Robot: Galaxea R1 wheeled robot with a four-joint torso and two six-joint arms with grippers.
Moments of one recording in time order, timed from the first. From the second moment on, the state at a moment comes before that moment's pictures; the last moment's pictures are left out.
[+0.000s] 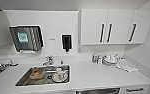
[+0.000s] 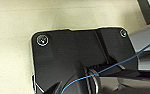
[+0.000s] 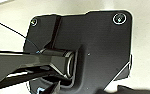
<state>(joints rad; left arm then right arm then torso) 1.50 2.78 -2.39 0.06 -0.12 0.05 -1.57 2.75 -2.34 -0.13 0.06 -0.02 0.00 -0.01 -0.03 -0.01</state>
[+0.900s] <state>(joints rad) 1.50 2.25 -1.77 0.05 -0.29 0.04 -1.53 2.32 -1.78 -0.10 0.03 -0.01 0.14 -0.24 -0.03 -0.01</state>
